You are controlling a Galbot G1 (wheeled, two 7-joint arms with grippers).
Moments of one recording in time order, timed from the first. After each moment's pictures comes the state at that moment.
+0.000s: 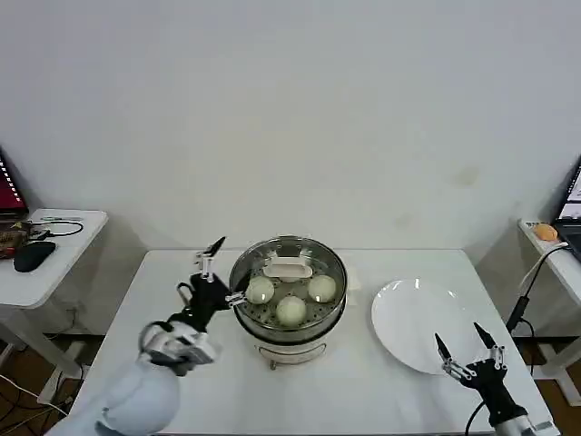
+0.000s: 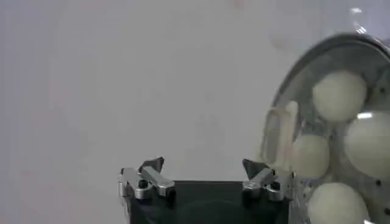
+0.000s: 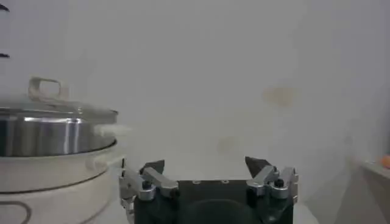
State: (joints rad) left arm 1.10 -0.81 -0.13 -2.22 0.26 0.47 -0.03; right arm -1.65 1.22 0.86 1.80 0.41 0.35 -0.40
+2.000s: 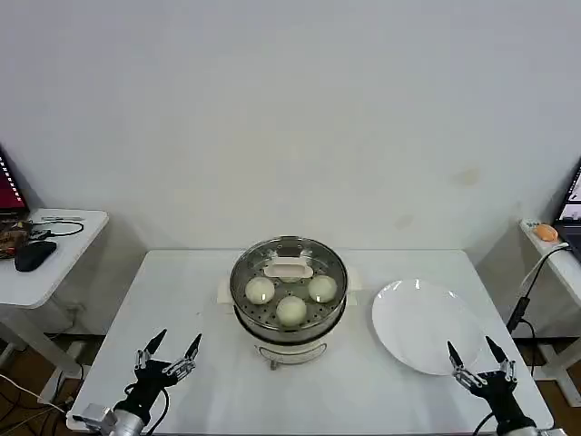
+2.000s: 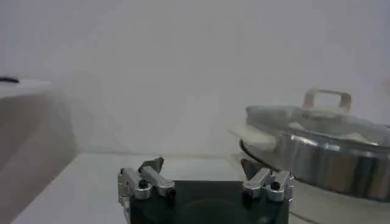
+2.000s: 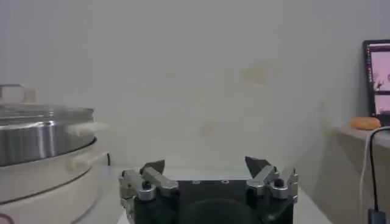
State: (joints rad) left arm 1.65 -0.89 -0.47 -1.93 -0.69 -0.21 -0.02; right arm -1.70 1.20 0.86 1.79 0.52 0.29 -0.33
